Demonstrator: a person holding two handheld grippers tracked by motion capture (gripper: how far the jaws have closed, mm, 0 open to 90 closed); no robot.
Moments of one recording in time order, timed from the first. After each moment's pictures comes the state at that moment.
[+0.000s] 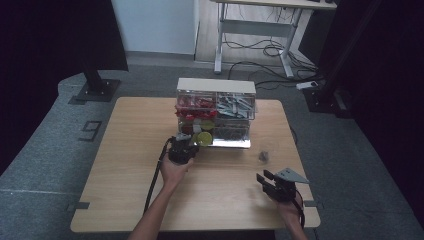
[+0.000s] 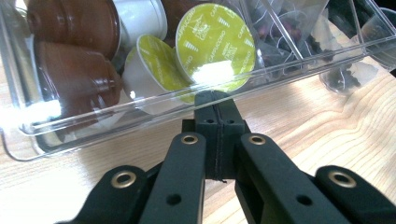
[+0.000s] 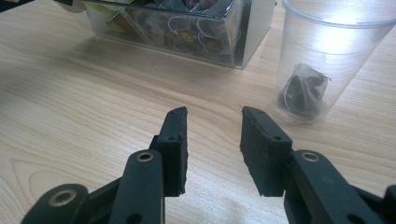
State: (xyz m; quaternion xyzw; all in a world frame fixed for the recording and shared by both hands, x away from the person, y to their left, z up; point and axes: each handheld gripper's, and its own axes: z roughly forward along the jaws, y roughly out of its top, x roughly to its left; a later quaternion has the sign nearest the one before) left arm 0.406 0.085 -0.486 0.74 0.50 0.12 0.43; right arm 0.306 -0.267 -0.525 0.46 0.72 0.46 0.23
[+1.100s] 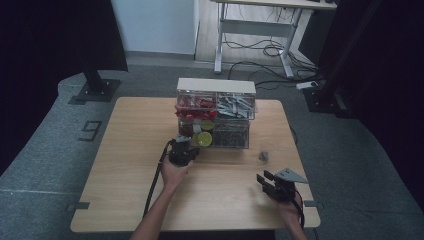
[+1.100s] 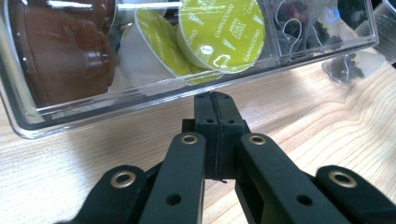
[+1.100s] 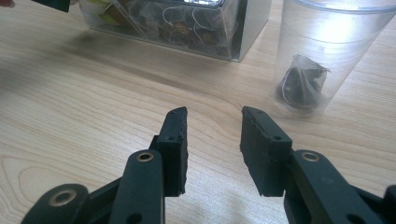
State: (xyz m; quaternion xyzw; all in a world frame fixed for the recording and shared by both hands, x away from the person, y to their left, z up) left arm 0.407 0.087 -0.499 0.75 0.50 0.10 0.42; right arm 0.308 -0.268 -0.529 0.46 0.72 0.45 0.23
